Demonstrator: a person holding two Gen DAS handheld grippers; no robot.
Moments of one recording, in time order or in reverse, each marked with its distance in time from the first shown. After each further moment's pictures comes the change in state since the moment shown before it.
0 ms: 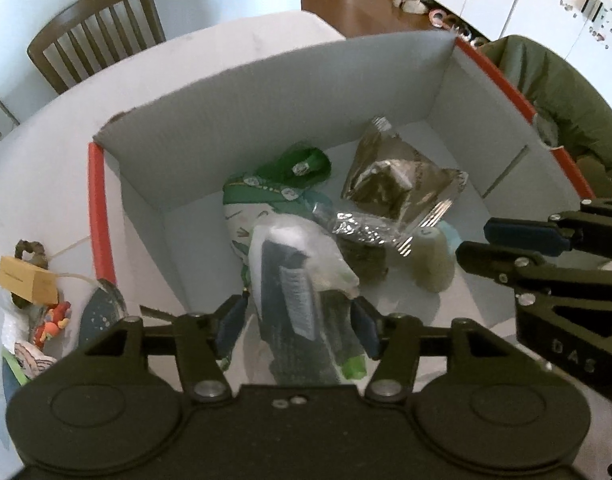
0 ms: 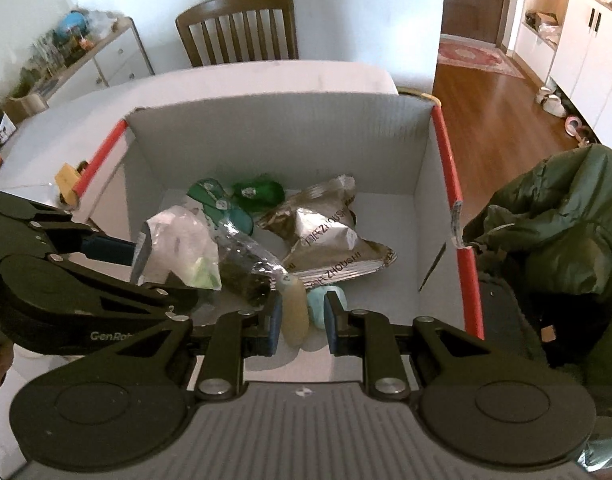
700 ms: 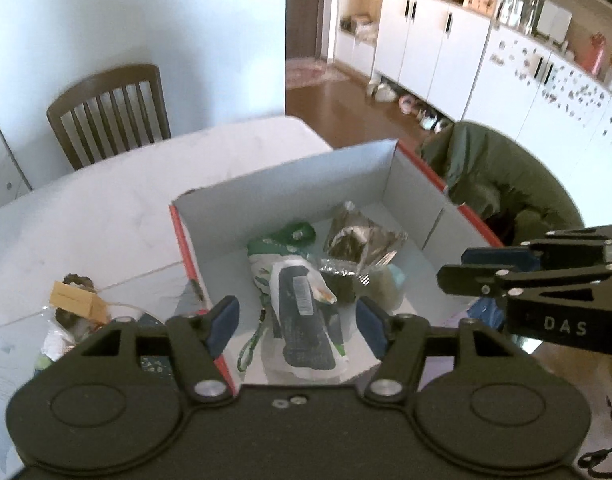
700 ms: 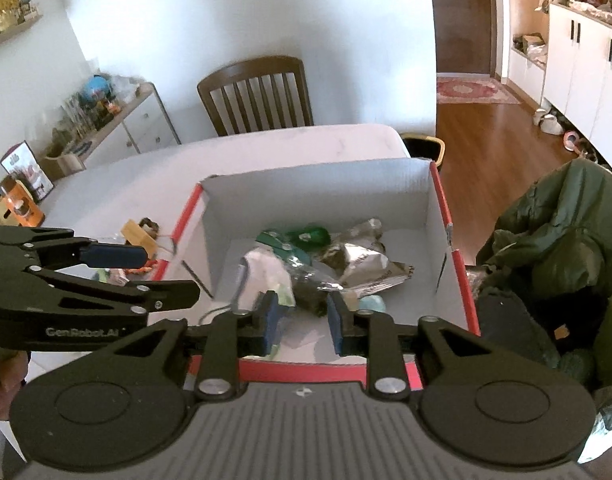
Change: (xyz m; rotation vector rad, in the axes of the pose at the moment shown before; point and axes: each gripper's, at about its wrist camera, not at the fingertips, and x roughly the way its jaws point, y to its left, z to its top) left arm -0.116 0.021 -0.053 -0.043 -0.305 -0.058; right arm -0.095 0.034 -0.021 0.081 -0.177 0.059
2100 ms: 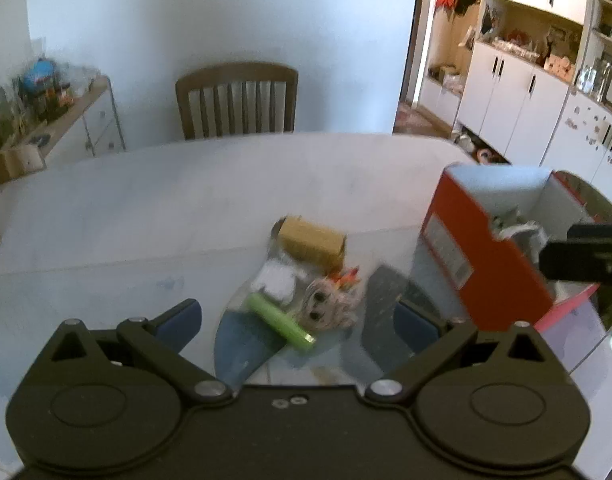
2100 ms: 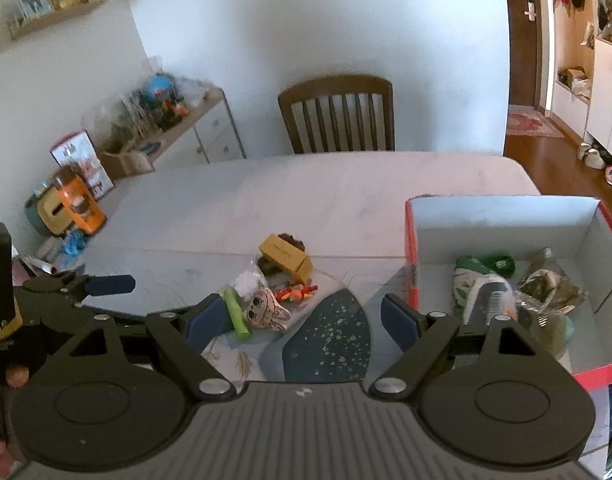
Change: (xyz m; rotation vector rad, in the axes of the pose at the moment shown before) left arm -0.045 0.225 -0.113 -0.212 -0.112 0.174; right arm 0.043 0.213 -0.006 -0.065 -0.057 0.067
